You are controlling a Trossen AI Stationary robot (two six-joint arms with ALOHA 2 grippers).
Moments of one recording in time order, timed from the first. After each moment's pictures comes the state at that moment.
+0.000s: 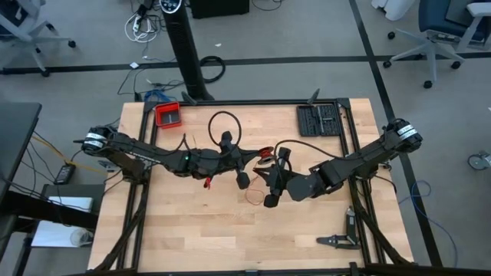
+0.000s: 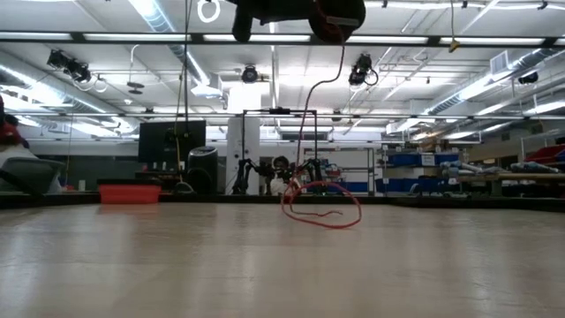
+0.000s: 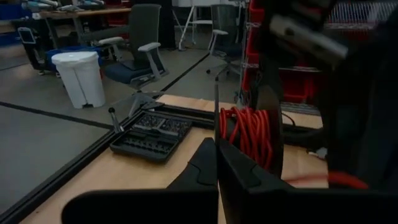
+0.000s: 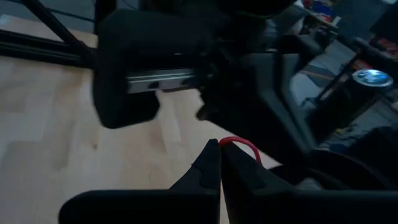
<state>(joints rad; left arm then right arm) -0.18 1.52 1.03 0.37 -0.55 -0.08 0.44 1.50 1.21 -0.16 0.82 -0.03</state>
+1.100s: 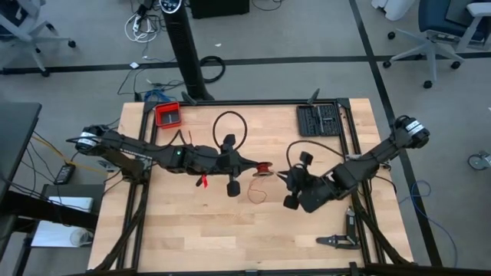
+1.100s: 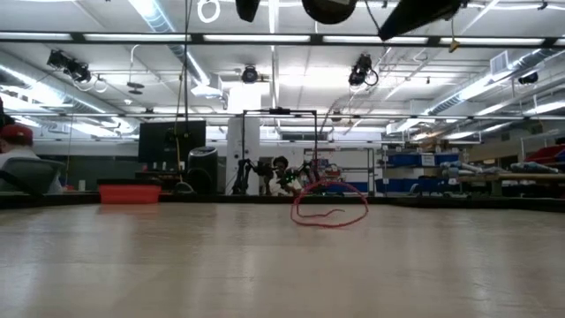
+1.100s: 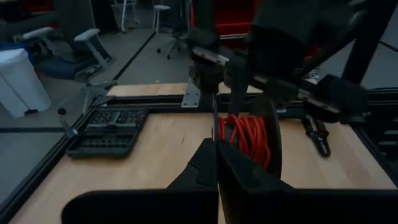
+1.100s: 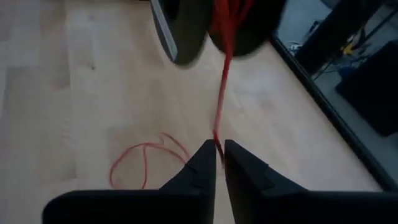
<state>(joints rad) -0.18 1.45 1.12 0.09 -0.31 -0.01 0.54 1.39 1.11 -0.63 0.84 0.48</state>
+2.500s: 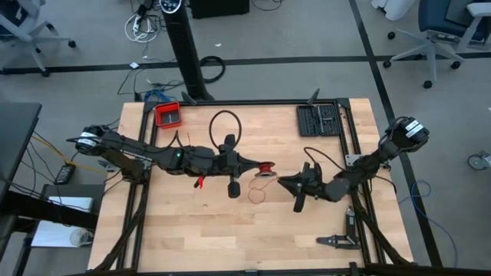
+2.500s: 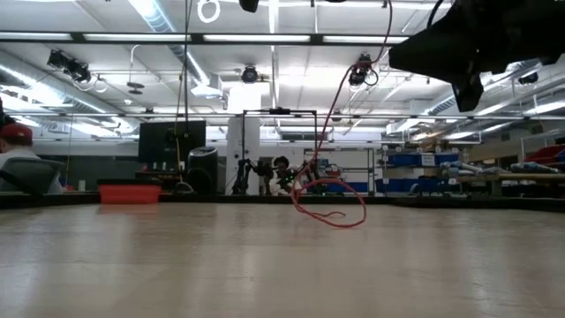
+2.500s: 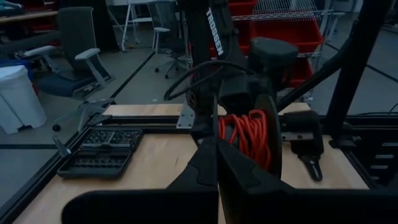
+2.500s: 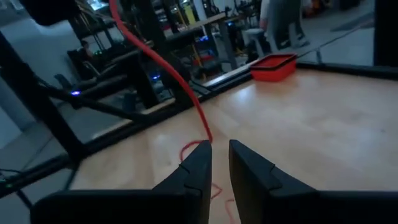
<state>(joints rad) -0.21 1.45 1.10 0.20 -0.32 0.00 0.60 1.39 0.37 0.94 0.90 0.45</state>
